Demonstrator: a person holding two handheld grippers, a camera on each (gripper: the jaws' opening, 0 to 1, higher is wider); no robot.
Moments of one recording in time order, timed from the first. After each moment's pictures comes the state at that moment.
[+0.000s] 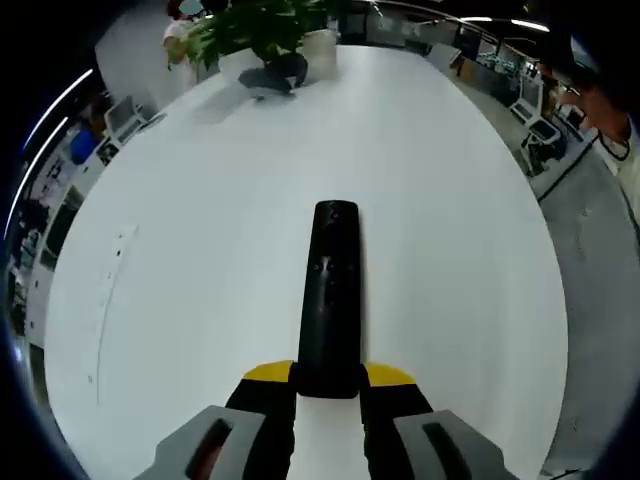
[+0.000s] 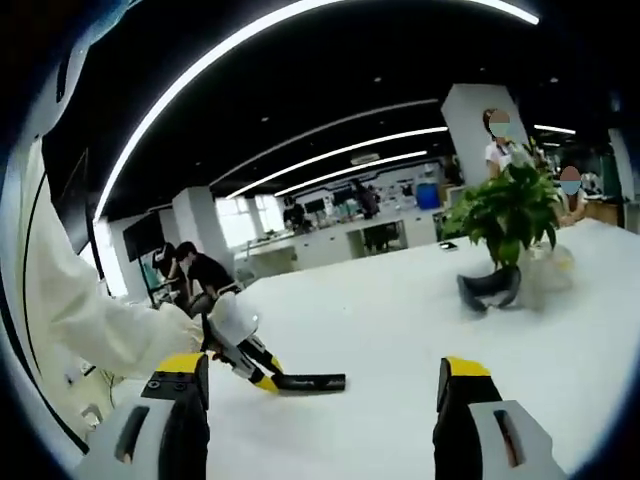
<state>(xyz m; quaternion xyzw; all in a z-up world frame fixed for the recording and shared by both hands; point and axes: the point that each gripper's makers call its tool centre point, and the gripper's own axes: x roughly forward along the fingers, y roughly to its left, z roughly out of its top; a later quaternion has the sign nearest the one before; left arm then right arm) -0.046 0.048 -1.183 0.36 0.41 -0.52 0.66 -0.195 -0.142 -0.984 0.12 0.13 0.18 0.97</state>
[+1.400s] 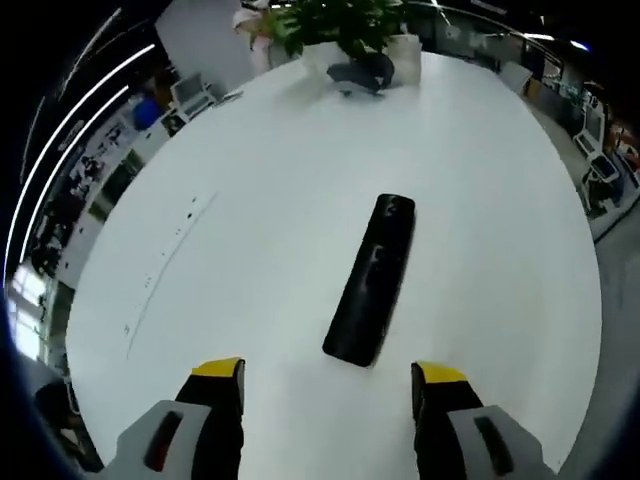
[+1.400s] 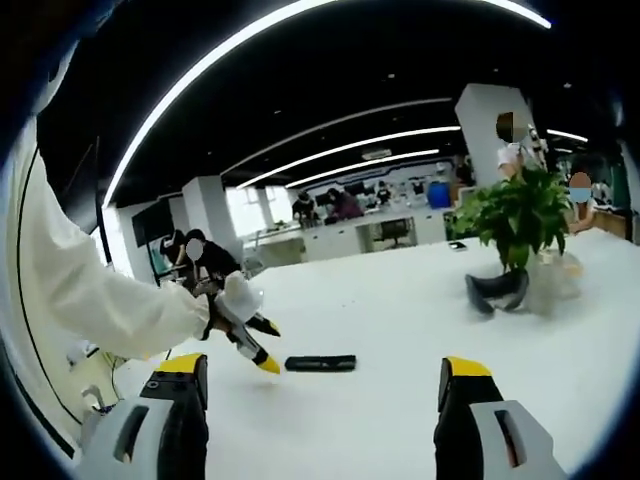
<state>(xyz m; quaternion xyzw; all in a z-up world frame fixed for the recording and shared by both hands) -0.027 0.080 -1.155 0.30 0.40 -0.38 0.78 -0.211 -0.129 -0.993 0.08 0.14 0.22 0.96</state>
